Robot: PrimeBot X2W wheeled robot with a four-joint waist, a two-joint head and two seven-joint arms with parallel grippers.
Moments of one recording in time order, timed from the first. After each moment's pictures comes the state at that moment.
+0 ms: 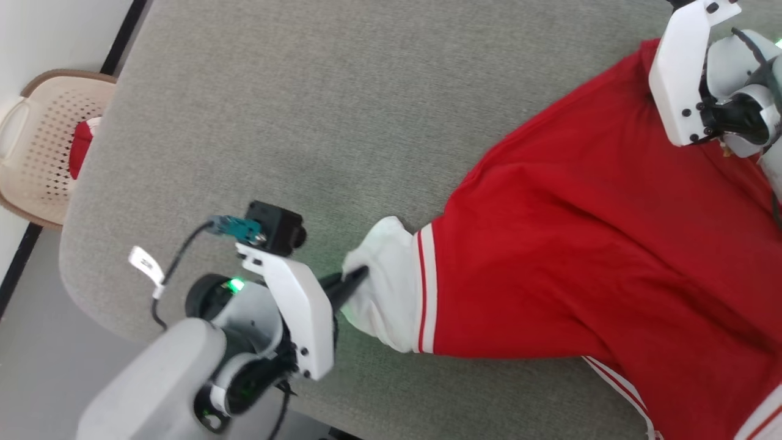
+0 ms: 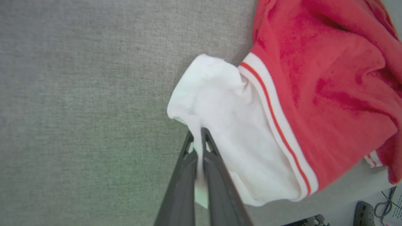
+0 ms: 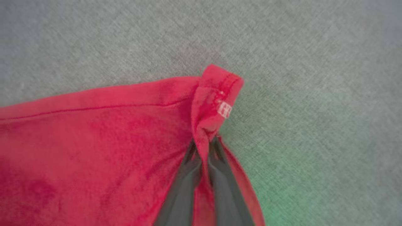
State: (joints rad) left arm -0.47 0.49 -0.71 -0.04 -0.98 0.13 0.48; right arm -1.17 -0.47 0.69 0.76 0.66 0.13 0.91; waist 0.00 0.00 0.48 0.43
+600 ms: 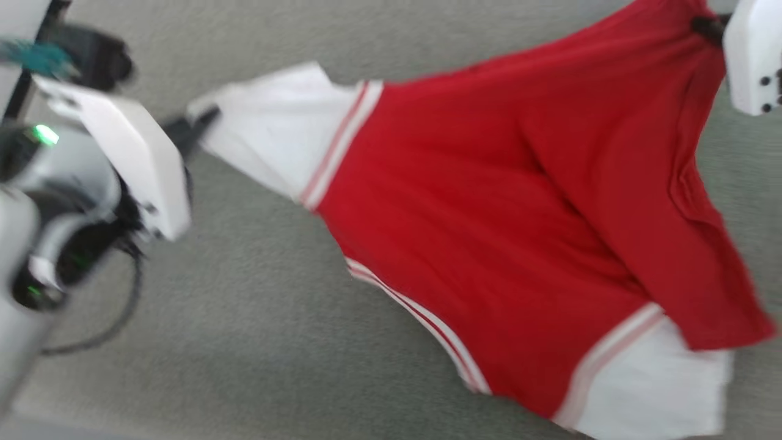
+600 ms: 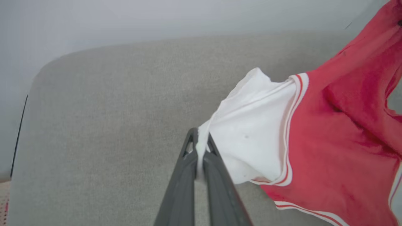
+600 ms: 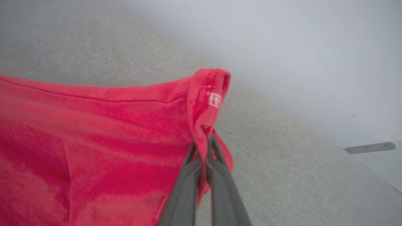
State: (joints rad) left arm -0.73 0.74 -0.53 -0.10 -0.97 0.19 0.63; right arm -1.16 -0.65 0.67 0.49 0.79 0.13 0.73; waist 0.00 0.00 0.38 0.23
